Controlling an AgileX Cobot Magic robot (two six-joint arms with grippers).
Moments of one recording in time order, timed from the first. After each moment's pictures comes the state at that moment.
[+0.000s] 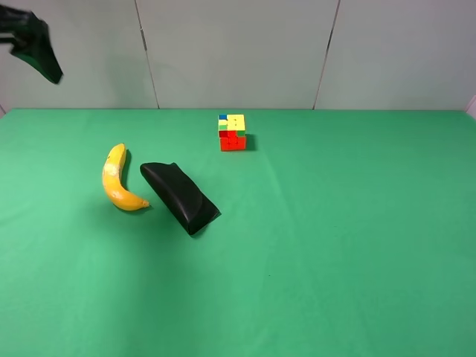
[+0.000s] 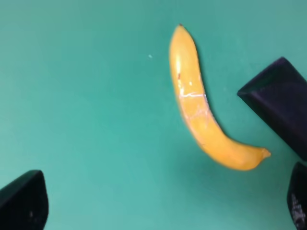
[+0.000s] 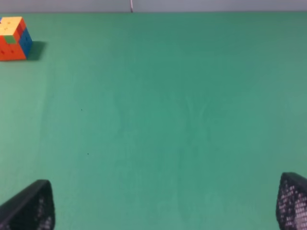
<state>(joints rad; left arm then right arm) -0.01 1.51 -1.39 -0.04 1.01 0.10 0.11 0.00 -0.49 -0.01 1.01 0.00</state>
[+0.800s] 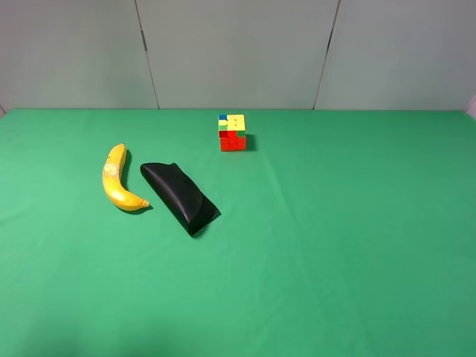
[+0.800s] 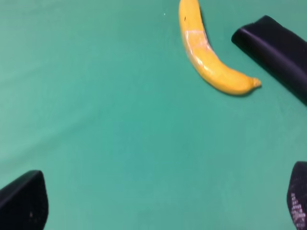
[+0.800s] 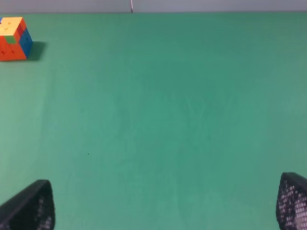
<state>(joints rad) -0.01 0.59 -0.80 0.01 1.04 0.05 0.11 0.00 -0.49 -0.01 1.01 0.00</state>
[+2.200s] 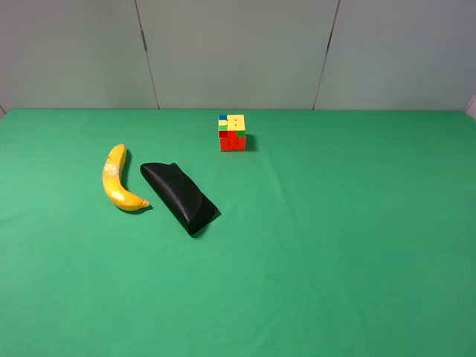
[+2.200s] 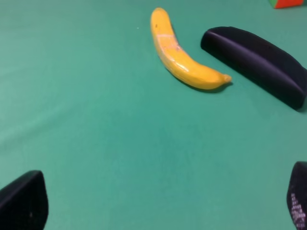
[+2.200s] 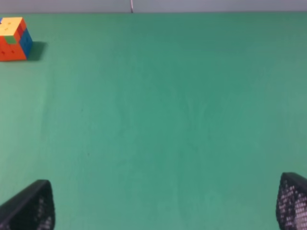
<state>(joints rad) -0.08 -0.01 -0.49 -0.02 1.06 0.01 0.11 0.00 -0.49 -0.01 1.01 0.00</state>
